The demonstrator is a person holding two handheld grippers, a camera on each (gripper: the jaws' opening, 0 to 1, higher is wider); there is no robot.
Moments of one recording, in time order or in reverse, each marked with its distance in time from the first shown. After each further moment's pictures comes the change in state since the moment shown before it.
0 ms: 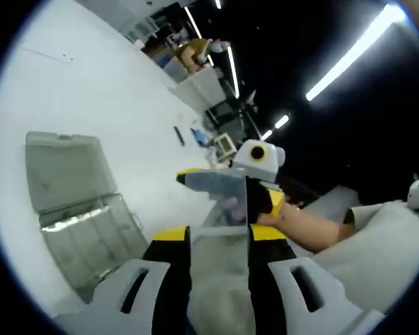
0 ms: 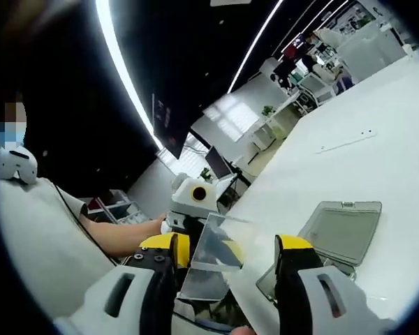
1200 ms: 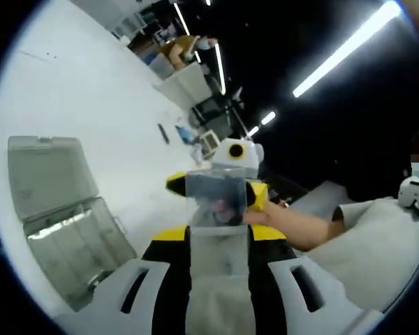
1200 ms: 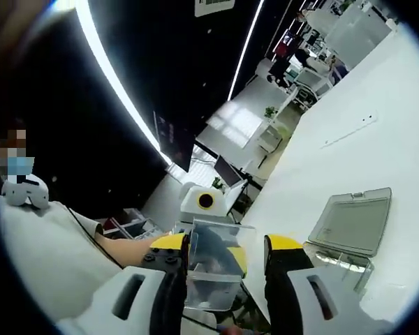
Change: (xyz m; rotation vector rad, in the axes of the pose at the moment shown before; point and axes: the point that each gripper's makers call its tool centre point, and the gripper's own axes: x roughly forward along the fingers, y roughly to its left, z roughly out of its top) left arm 0.010 -0.016 0.000 0.012 0.023 -0.079; right arm -0.003 0.006 0.007 0.127 -0.049 0.078
